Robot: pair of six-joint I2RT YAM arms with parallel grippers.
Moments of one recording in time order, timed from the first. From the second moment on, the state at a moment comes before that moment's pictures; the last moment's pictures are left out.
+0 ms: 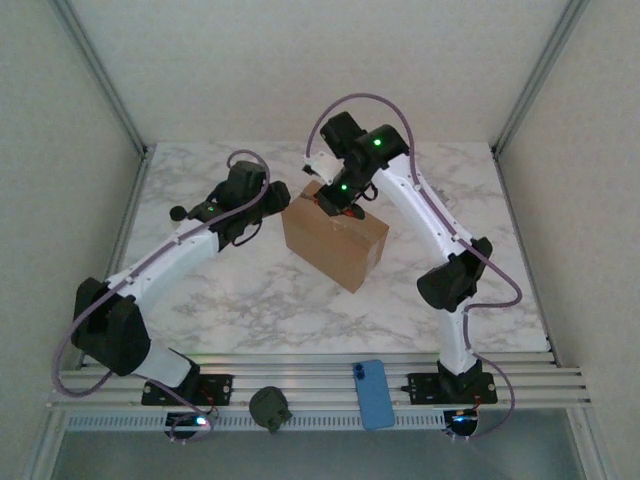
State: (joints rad) left arm -0.46 1.49 1.22 -0.37 -0.11 -0.71; right arm 0.68 2.05 2.38 -1.51 -0.13 -0.23
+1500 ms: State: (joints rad) left arm -0.44 1.64 1.26 -0.37 -0.01 -0.71; right arm 0.69 2.13 2.38 -1.46 -0.05 -0.20
